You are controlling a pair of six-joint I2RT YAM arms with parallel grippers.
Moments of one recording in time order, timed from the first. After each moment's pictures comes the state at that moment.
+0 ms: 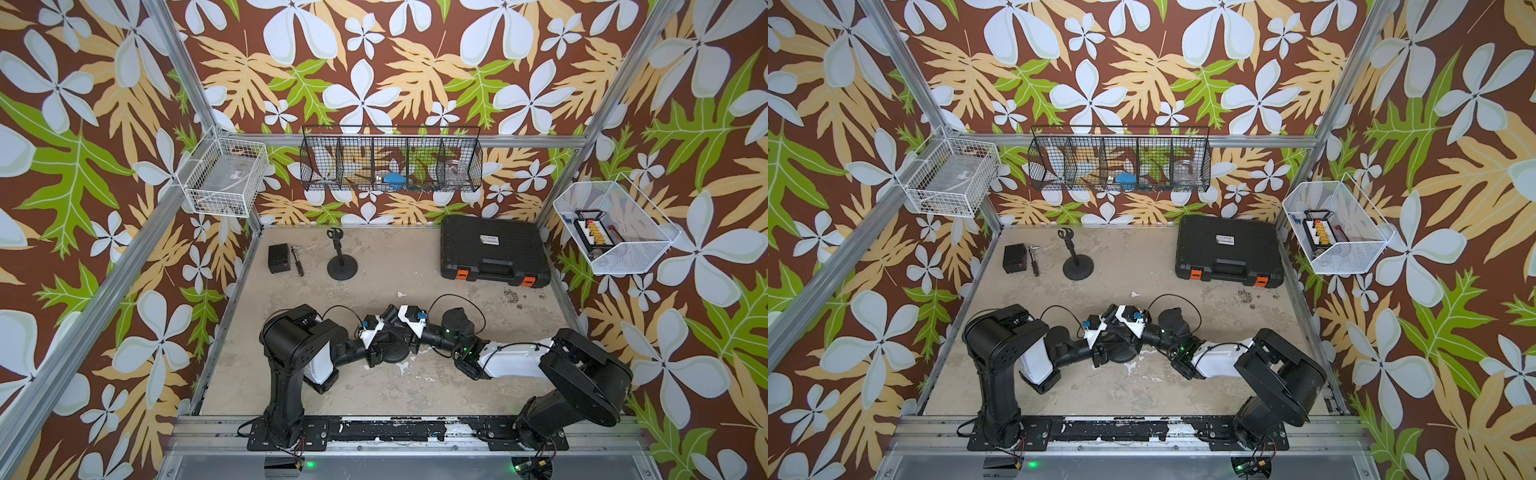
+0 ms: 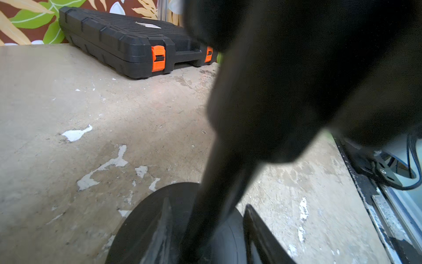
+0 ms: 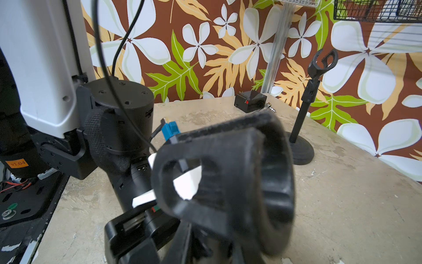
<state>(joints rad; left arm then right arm) -0.60 1.95 0.22 1.54 0.55 -0.09 0.81 1.56 0.50 0.91 -0.37 -0.15</state>
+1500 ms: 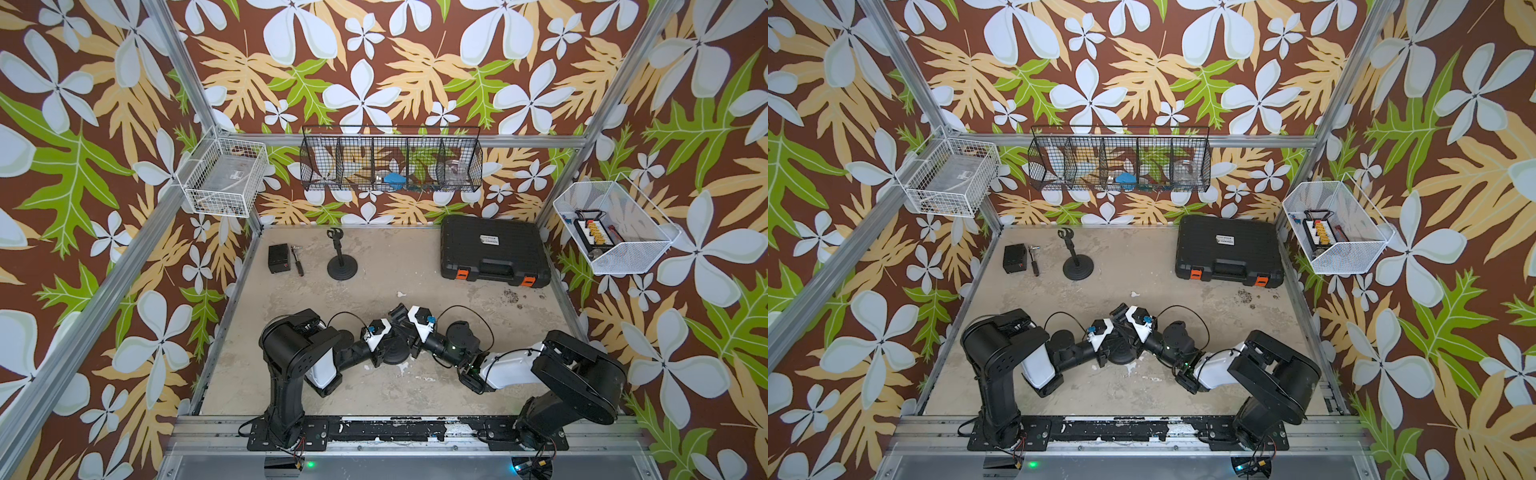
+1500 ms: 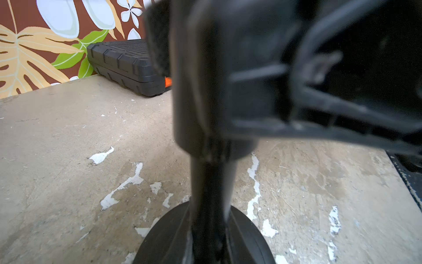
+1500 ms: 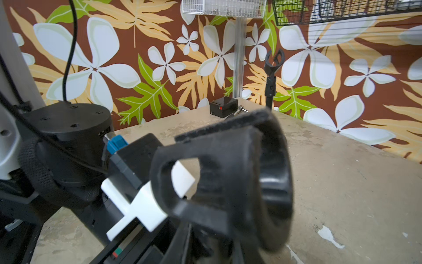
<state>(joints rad) -0.67 1.91 0.22 1.53 0.36 0.03 0.90 1.59 0.38 1.15 -0.06 0.02</state>
